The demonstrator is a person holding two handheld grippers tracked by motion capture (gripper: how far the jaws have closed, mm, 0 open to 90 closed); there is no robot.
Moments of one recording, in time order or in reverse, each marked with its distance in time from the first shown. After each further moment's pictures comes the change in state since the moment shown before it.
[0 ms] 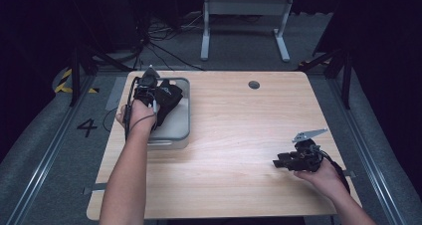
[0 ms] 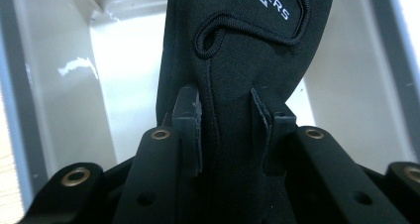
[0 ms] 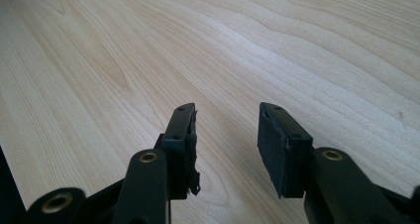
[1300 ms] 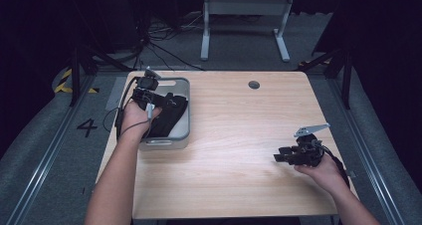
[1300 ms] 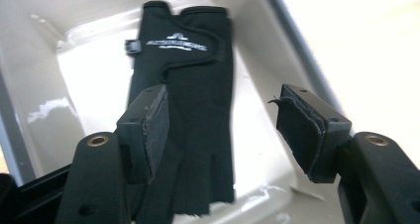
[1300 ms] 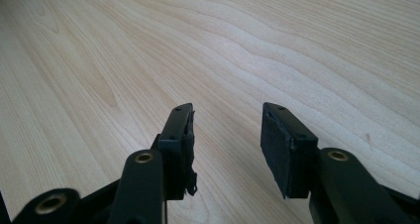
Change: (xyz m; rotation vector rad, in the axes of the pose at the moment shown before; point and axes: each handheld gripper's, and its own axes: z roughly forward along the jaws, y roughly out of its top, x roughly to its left) left arm -0.017 -0.027 -0.046 -0.117 -0.137 0.182; right arm -0.010 0.009 -0.004 -0.037 -0.011 -0.003
